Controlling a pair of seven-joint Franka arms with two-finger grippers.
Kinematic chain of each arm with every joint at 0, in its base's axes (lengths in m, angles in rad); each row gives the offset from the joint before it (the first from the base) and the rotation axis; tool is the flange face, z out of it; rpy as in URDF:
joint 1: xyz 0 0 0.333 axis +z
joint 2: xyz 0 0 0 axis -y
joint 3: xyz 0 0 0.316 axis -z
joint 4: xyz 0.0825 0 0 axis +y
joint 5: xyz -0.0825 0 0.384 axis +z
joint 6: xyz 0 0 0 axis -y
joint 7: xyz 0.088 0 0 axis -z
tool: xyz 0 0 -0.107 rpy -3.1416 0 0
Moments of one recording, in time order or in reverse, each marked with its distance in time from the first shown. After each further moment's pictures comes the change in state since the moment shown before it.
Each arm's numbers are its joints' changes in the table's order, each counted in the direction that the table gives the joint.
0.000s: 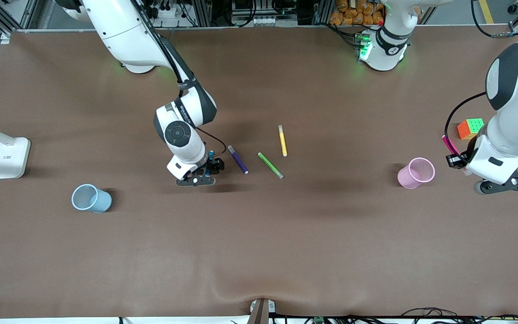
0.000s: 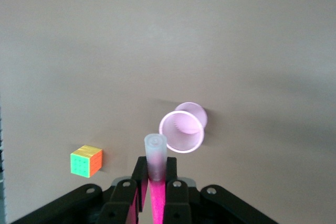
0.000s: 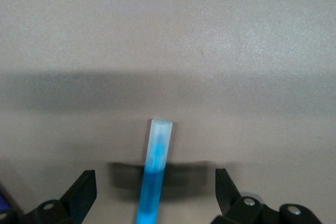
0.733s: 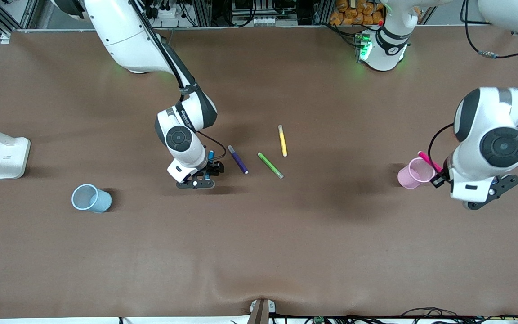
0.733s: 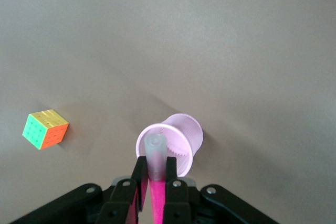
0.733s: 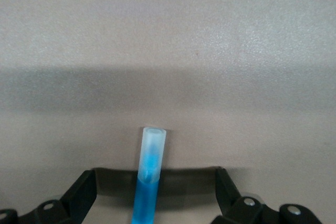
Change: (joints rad) left arm 0.016 -0.119 0.011 0.117 0.051 0.149 -0.467; right arm -0.003 -0.028 0.000 -0.018 0.001 0.000 0.011
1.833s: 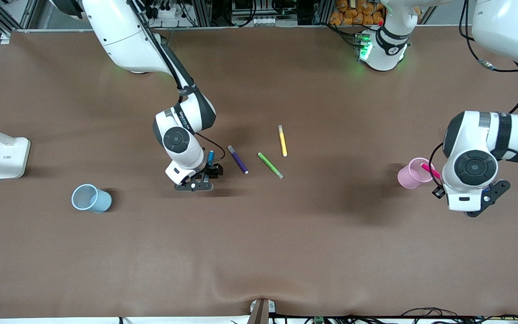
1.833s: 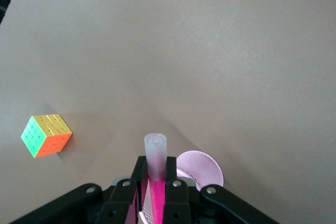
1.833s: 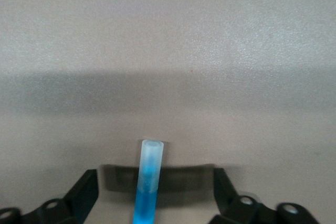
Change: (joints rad) left arm 0.019 -0.072 -0.005 0.071 0.141 0.076 -0.236; right arm -0.010 0.000 0.002 -0.015 0.000 0.000 0.003
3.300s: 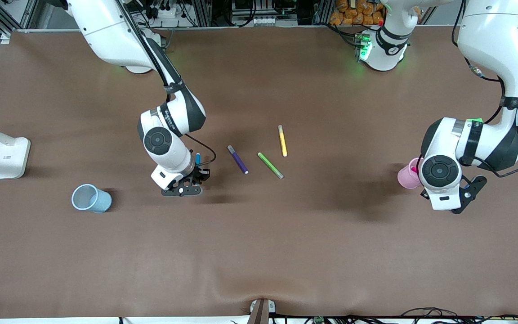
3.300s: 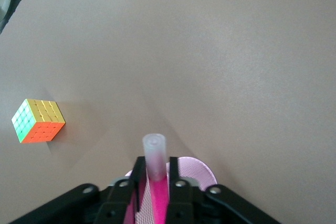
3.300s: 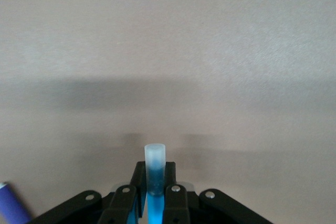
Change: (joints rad) left arm -0.031 -0.041 0.011 0.034 0.098 0.018 -0.217; right arm -0.061 0.078 -0.011 -0.028 0.036 -0.074 -0.085
